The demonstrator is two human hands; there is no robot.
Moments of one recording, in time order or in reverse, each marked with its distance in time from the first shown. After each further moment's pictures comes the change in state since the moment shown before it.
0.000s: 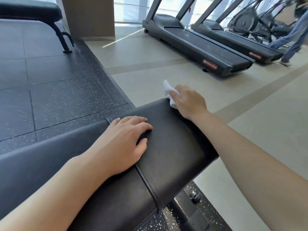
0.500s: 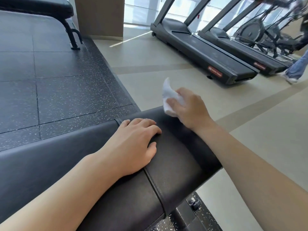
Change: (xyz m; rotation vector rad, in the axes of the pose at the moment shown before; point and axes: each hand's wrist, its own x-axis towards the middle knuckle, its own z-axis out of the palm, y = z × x) left_hand 0.001 -0.001 0.001 0.021 0.009 -0.003; right_hand -0.025 -0.045 -0.011 0.204 0.040 -0.133
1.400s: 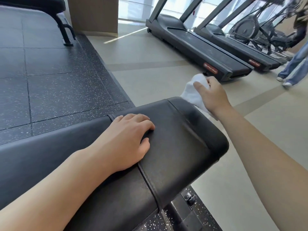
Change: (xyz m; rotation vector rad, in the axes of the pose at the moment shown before) left_hand -0.001 -0.001 -0.001 -0.031 0.010 0.018; right_hand 0.023 0.067 -0.049 0.153 0.132 0.379
